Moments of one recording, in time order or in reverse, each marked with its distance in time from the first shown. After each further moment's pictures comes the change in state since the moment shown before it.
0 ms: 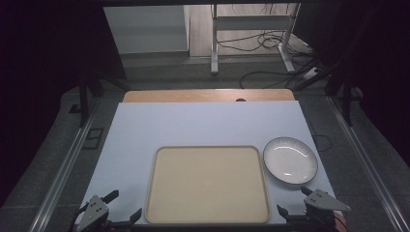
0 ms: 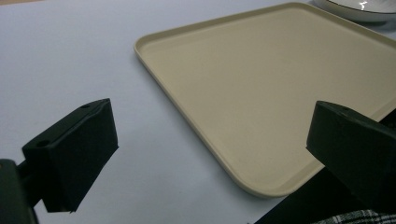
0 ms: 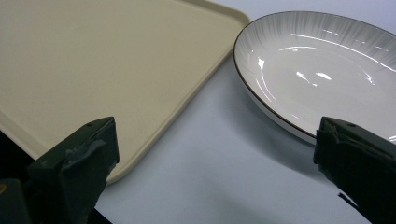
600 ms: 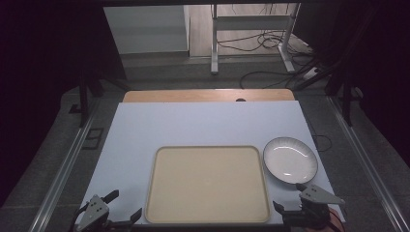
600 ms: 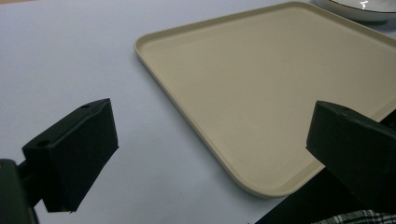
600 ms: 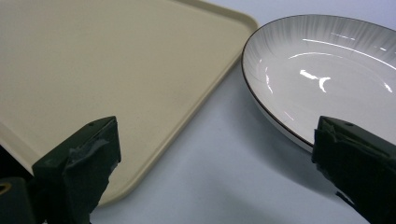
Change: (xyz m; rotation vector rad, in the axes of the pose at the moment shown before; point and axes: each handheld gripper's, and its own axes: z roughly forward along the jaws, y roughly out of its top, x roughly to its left) left arm 0.000 0.000 0.001 0.000 0.000 -0.005; right arm 0.001 0.009 0.012 0.014 0.024 0.013
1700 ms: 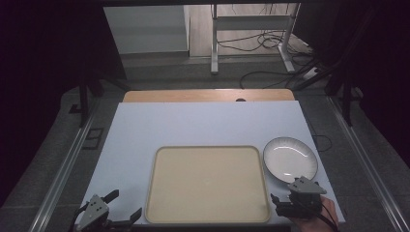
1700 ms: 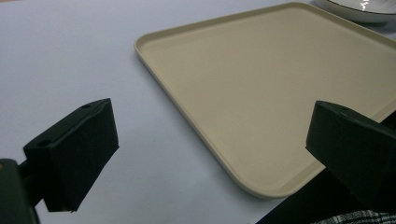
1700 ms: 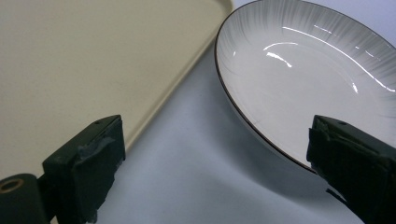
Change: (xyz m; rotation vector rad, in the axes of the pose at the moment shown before) left arm 0.001 0.000 0.000 0.002 -0.001 -0.004; right arm 0.004 0.016 0.021 0.136 -0.166 -0.079
